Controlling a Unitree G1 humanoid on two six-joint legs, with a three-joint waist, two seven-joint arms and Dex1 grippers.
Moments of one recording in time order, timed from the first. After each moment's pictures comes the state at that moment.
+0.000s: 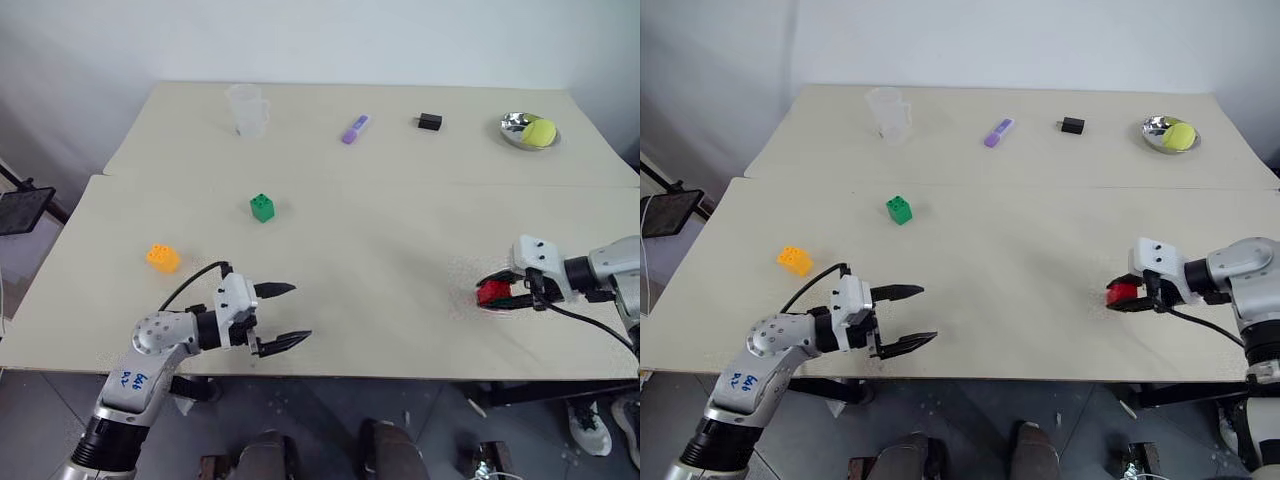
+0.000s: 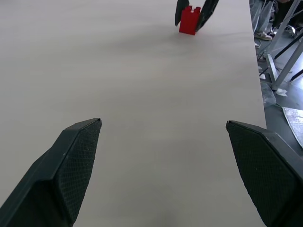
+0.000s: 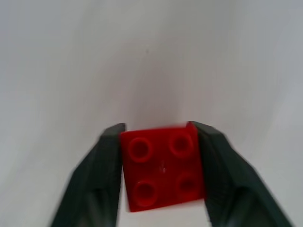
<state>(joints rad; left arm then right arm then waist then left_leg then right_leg) -0.14 0.55 -0.05 -0.22 -0.36 0.22 -0.92 -0.66 -0.97 0.12 0.65 0.08 -0.06 1.52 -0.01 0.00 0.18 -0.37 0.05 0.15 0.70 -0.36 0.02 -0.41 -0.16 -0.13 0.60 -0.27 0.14</state>
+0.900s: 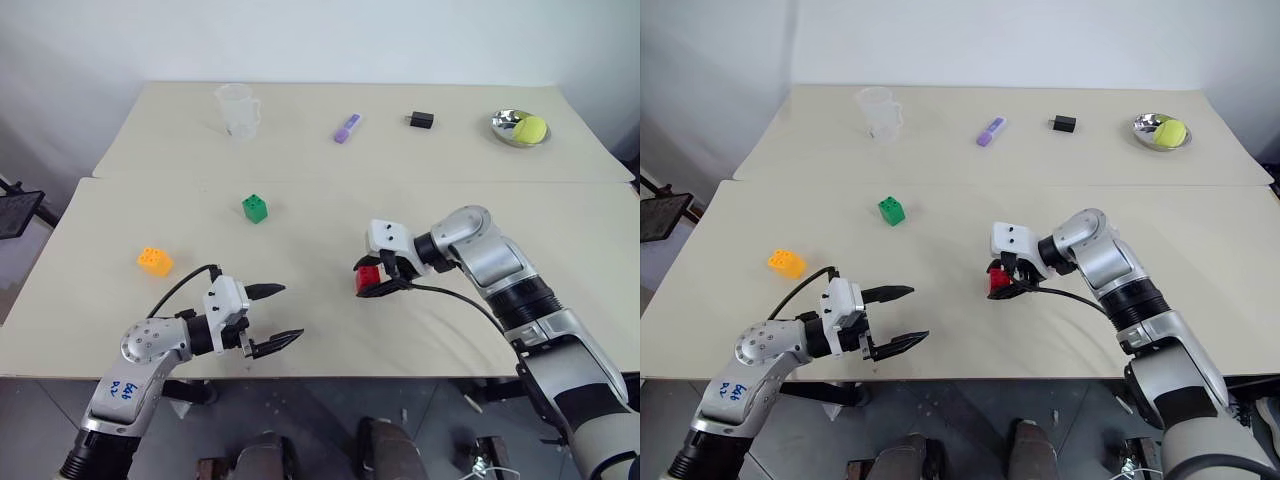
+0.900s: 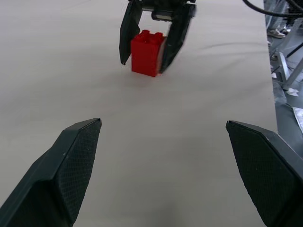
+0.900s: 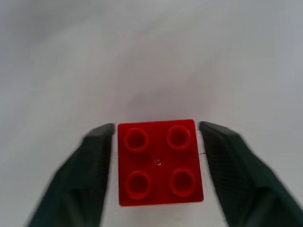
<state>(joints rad) -0.07 0.56 0.00 -0.27 -0.37 0.23 -0.86 -0.91 -0.55 0.39 0.42 -0.01 0.29 1.38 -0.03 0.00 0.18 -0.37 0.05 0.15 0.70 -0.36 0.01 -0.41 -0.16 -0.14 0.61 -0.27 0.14</state>
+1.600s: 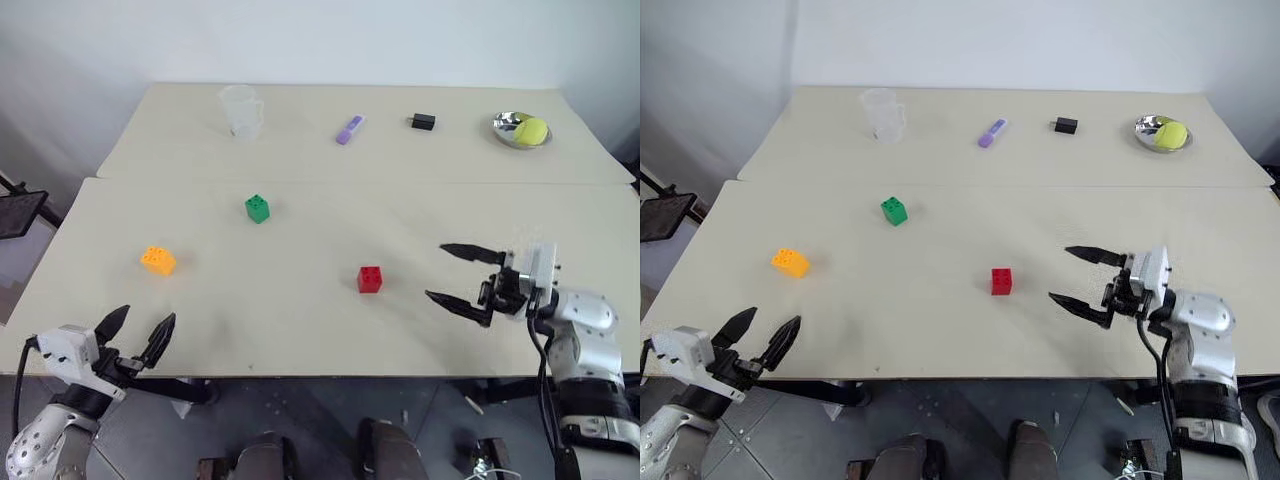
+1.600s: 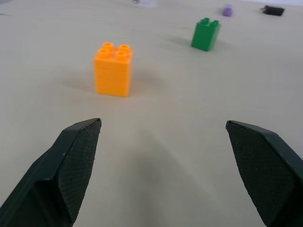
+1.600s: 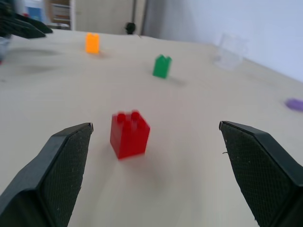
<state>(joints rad) 0.30 0.37 0.51 -0.30 -0.53 0.17 -0.57 -0.33 -0.55 -0.26 0.36 0.46 -0.27 1.41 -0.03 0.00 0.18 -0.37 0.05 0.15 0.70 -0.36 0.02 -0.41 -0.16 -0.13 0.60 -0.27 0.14</state>
